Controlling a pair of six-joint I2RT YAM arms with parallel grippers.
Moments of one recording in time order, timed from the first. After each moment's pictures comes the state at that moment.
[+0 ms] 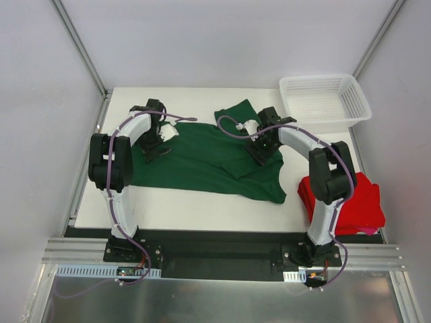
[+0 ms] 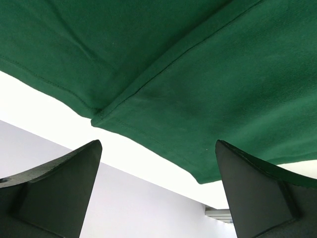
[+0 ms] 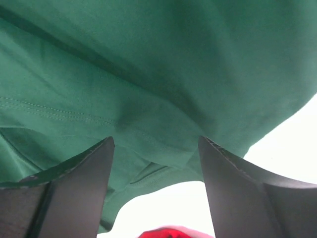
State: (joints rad) left arm -0.14 1.99 1.51 -0.97 -0.19 0.86; right arm 0.38 1.91 1.39 -0.72 -0.12 -0.51
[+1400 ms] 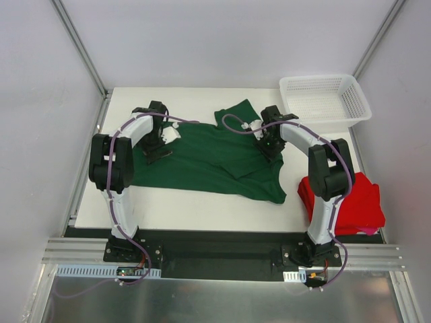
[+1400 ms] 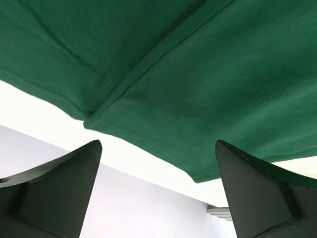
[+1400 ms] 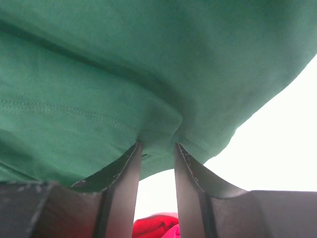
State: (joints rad) left arm -0.16 1.98 1.48 -0.96 -0.19 0.87; right arm 0.35 1.96 1.45 -0.81 -0.02 -0.48
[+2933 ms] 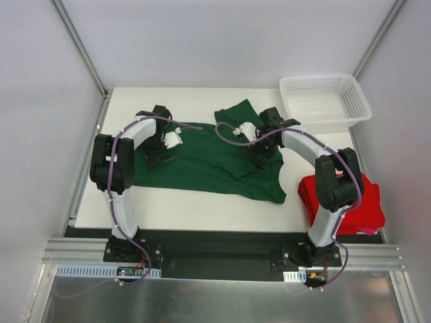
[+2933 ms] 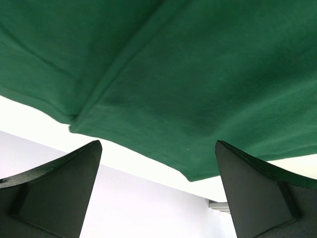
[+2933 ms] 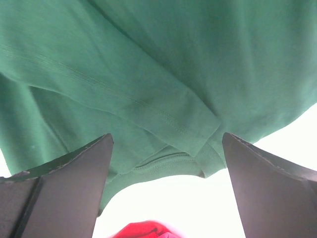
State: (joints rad) left arm -0.19 1.97 1.44 -0.96 -0.23 0.88; right arm 0.40 1.83 1.34 -0.71 -0.18 -0.73
